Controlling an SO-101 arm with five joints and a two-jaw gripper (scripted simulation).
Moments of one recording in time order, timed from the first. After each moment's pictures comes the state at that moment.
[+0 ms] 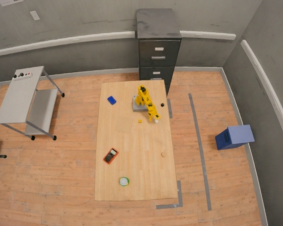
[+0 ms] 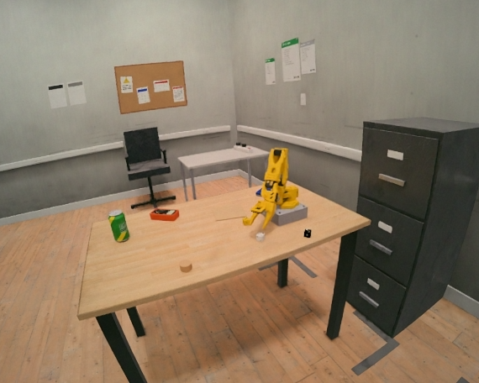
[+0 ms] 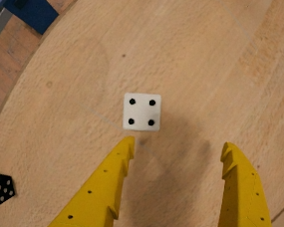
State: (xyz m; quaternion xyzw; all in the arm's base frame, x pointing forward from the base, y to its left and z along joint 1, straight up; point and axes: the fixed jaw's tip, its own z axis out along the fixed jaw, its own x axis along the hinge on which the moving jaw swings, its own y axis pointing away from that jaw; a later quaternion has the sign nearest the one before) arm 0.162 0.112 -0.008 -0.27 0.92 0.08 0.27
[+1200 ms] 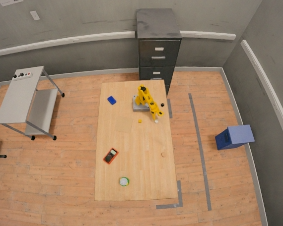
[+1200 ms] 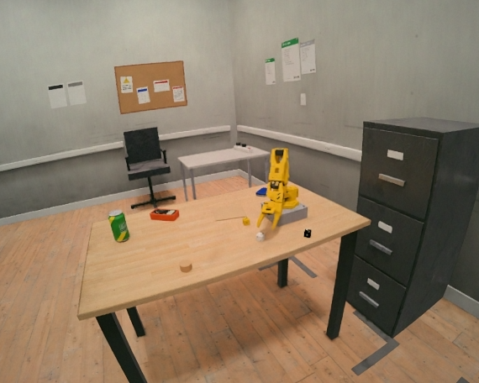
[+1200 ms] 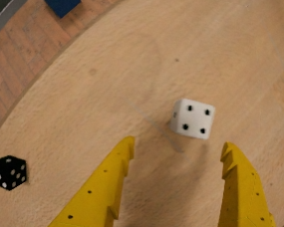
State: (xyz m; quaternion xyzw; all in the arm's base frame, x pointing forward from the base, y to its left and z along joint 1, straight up) arm 0.139 0.140 -0.008 -0.36 0.89 0.10 0.26
